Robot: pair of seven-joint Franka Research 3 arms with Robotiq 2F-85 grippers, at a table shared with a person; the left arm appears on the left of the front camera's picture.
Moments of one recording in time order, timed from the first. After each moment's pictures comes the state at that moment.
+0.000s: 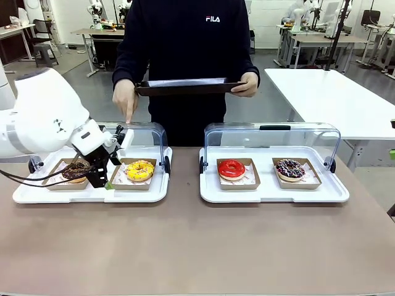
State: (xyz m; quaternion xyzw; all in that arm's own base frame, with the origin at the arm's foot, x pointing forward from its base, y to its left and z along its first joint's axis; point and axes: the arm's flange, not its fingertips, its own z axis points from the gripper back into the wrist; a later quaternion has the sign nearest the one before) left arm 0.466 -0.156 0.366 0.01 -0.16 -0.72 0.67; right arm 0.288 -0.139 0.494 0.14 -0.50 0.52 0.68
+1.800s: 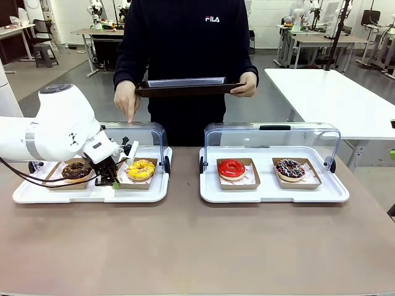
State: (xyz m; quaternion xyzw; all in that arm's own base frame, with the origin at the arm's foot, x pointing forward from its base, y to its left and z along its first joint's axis) left arm 0.483 -0.155 0.326 0.02 -0.12 -0.71 0.69; right arm 0.288 -0.139 0.494 0.14 -0.50 0.52 0.68
